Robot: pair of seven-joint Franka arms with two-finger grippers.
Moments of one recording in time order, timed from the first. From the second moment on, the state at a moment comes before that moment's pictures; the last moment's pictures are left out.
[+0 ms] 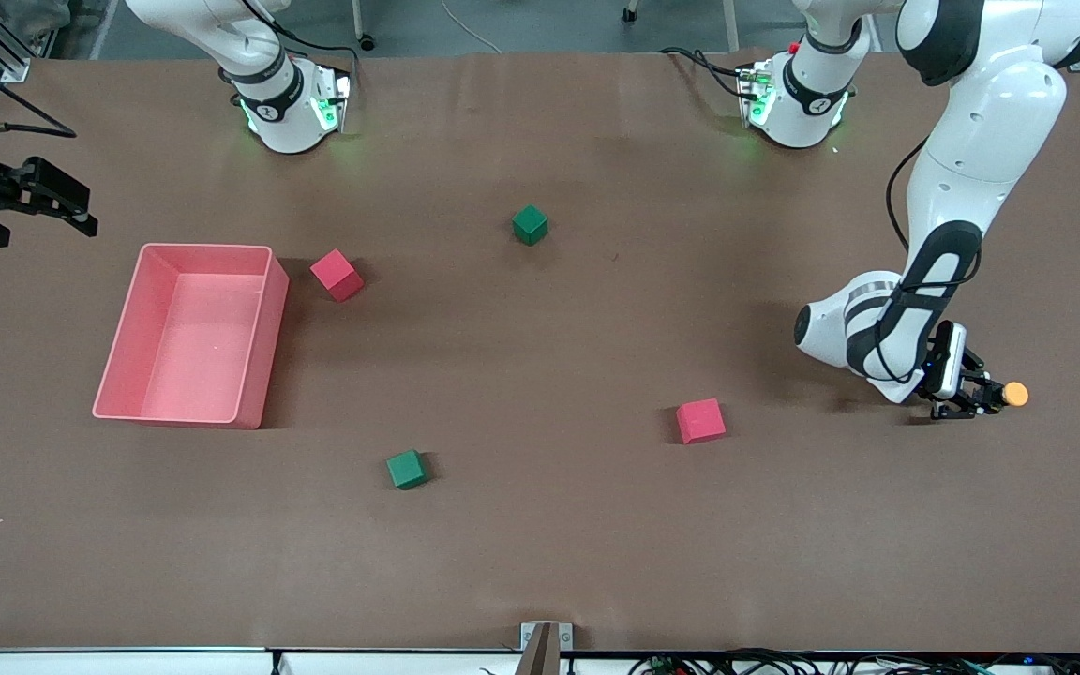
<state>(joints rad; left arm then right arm) 0.05 0.78 -0.09 -1.99 1.84 1.80 -2.68 0.19 -0.05 -0.18 -1.56 0.00 1.52 -0.11</state>
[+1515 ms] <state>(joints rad) 0.07 0.86 -0.09 -1.94 1.84 1.78 -2.73 0.27 -0.05 -0.18 -1.56 0.00 1.45 -0.11</state>
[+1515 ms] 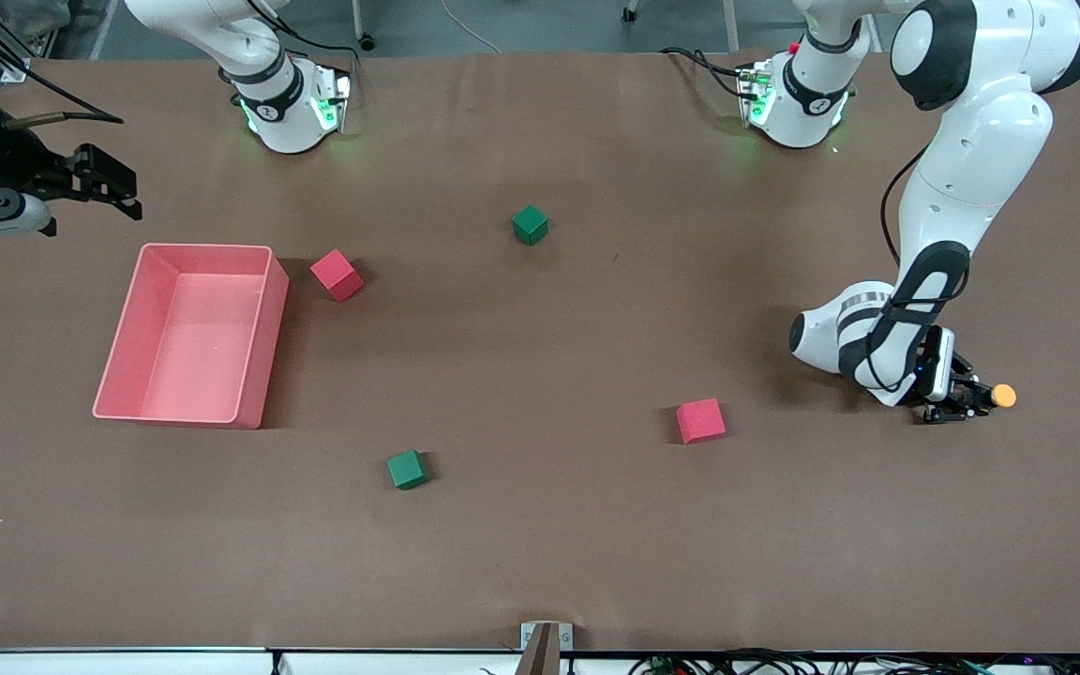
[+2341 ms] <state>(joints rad) 0.07 0.87 -0.10 -1.92 1.84 1.78 -2.71 0.26 -0.05 -0.18 -1.53 0.04 1.46 -0.11</state>
